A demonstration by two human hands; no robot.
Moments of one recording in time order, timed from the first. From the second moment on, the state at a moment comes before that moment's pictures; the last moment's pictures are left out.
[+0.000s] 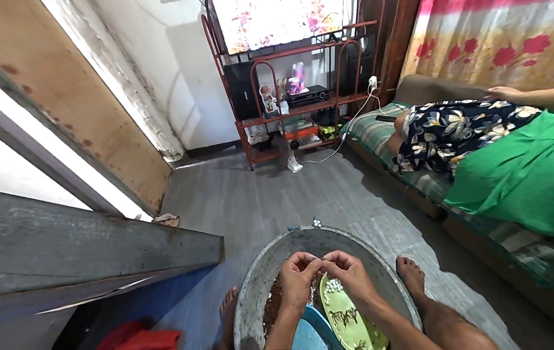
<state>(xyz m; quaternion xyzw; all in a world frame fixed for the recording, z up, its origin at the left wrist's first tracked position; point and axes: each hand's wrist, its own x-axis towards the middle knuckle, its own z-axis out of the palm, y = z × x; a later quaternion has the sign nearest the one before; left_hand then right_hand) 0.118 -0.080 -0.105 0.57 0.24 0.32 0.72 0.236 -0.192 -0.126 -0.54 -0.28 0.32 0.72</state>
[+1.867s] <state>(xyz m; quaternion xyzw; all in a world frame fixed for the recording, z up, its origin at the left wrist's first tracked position) 0.106 -0.064 -0.101 0.81 0.29 0.21 0.47 0.249 -0.202 -0.118 -0.70 -0.41 0.24 0.53</state>
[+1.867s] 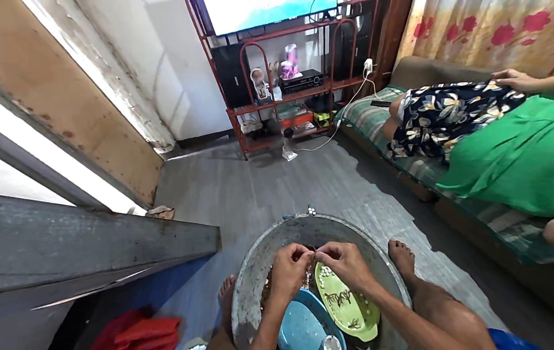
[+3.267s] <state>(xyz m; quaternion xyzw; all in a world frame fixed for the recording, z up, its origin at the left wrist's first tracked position) 0.105 -0.061 -0.110 0.81 0.23 0.22 0.49 0.249 -0.197 -0.128 -0.70 -0.46 0.19 0.52</state>
